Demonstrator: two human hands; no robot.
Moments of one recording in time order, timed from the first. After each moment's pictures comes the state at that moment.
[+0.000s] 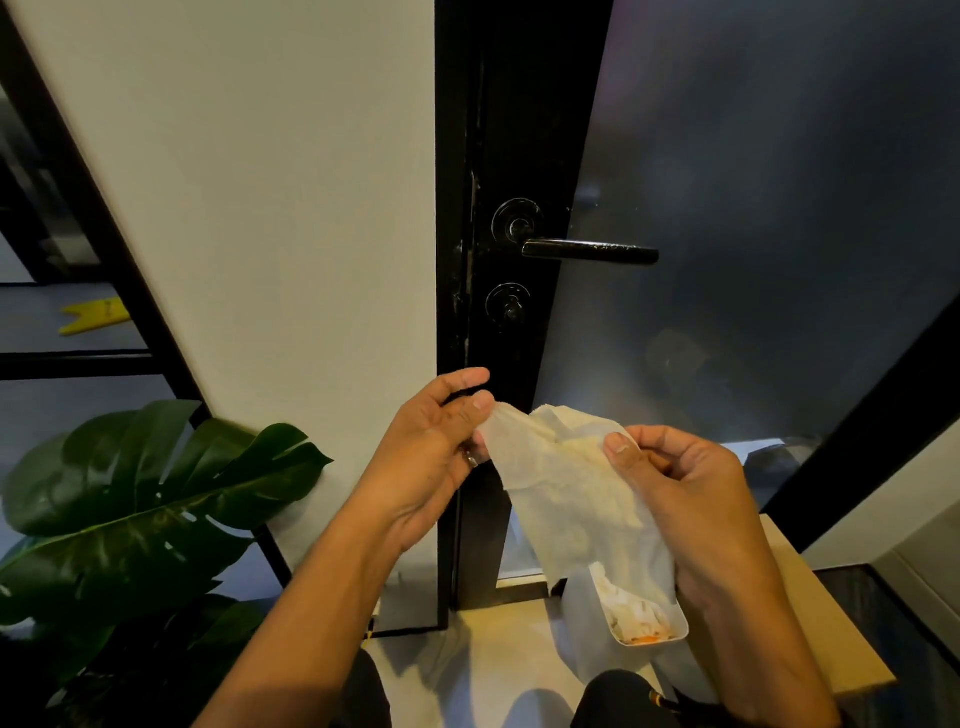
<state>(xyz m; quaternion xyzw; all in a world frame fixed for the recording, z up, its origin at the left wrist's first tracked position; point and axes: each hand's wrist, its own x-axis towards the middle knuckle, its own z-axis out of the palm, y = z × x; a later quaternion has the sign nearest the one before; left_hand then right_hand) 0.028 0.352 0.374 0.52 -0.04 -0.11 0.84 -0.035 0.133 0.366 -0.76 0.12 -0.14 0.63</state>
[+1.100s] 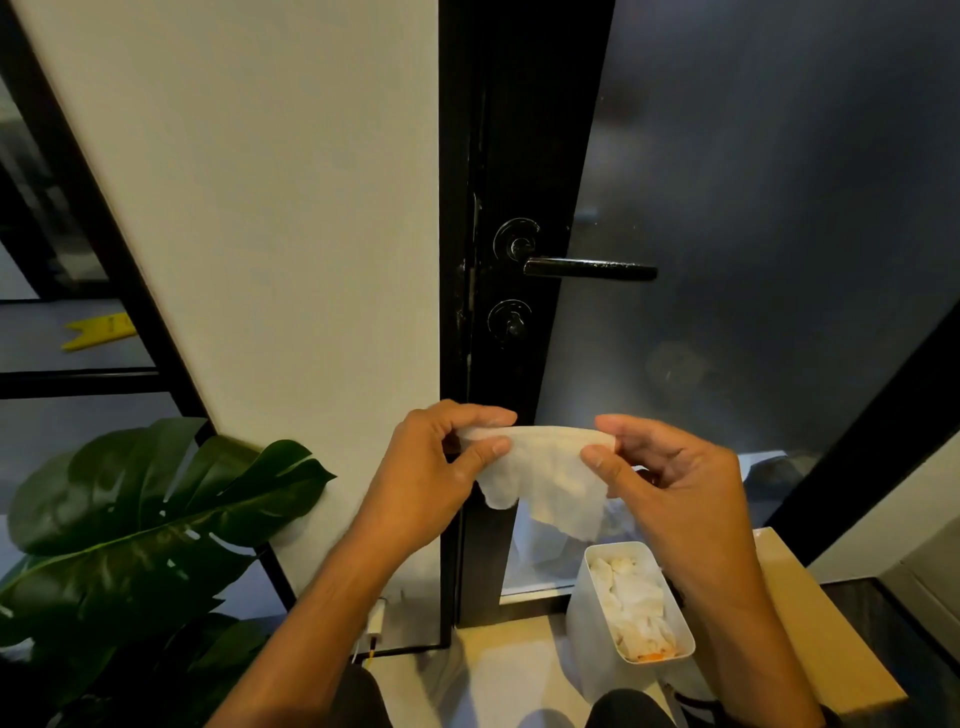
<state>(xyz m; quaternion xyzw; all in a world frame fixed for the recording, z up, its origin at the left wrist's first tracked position) 0.027 0.365 0.371 0.78 -0.17 0.05 0.60 -0.027 0.137 0.371 -0.79 -0.01 -0.21 0.58</state>
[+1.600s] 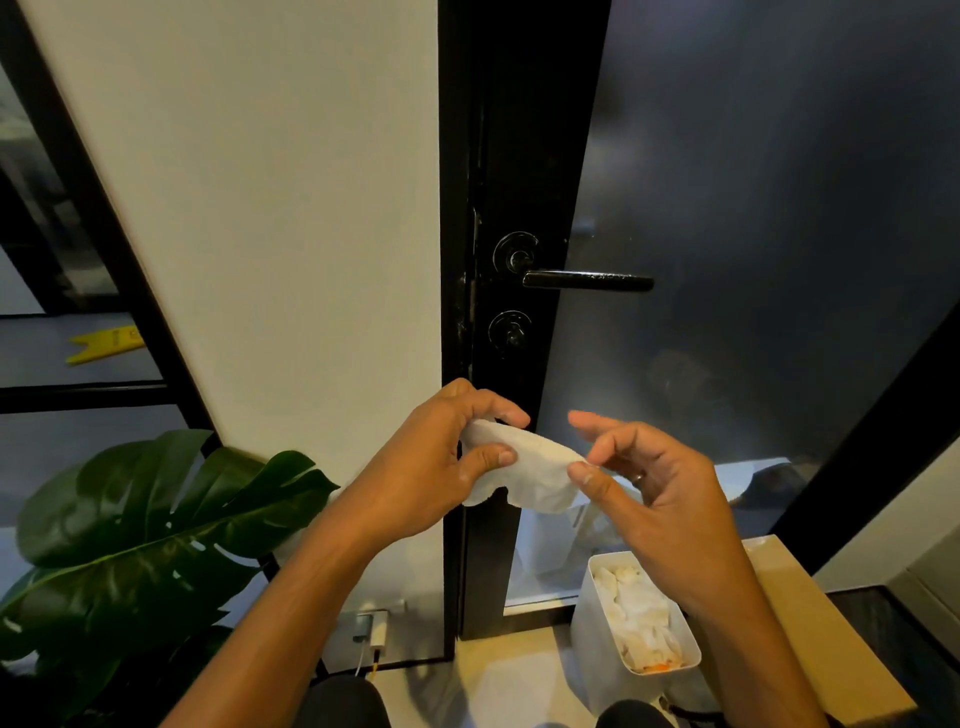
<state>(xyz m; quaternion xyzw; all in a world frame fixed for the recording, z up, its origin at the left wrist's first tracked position) 0.031 0.375 0.404 0.86 -0.26 0.02 0.44 -0.031 0.148 0.380 -0.78 -0.08 -0.20 0.59</state>
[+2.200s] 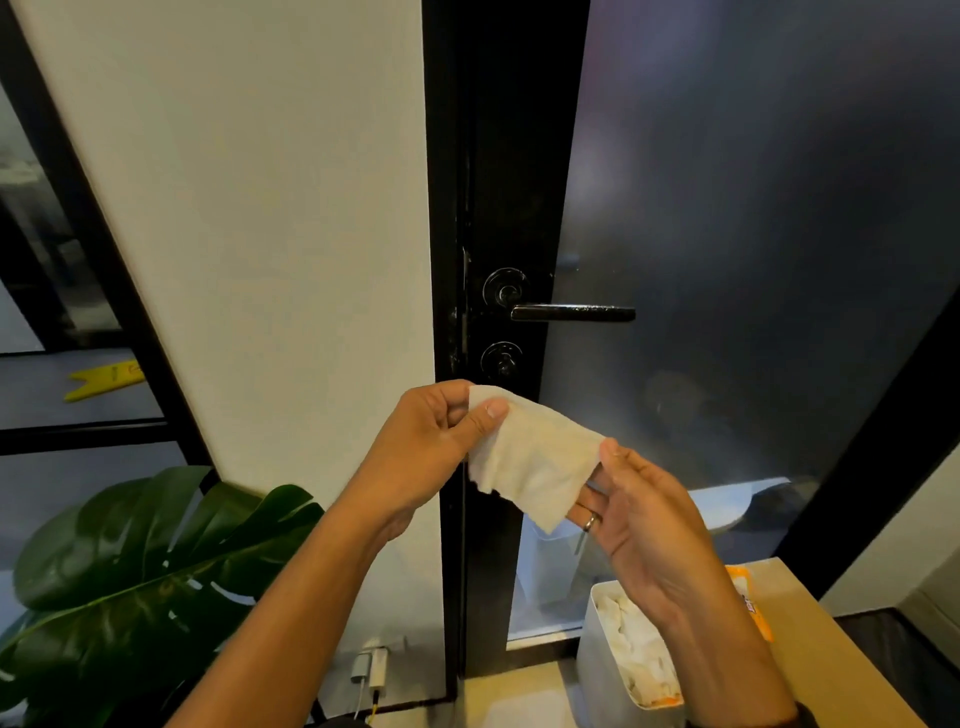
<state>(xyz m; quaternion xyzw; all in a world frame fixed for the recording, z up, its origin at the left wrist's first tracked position) 0.047 0.364 0.426 0.72 -0.18 -0.03 0.66 -0.019 0.162 0.397 -0.51 0.10 -0.04 0.85</state>
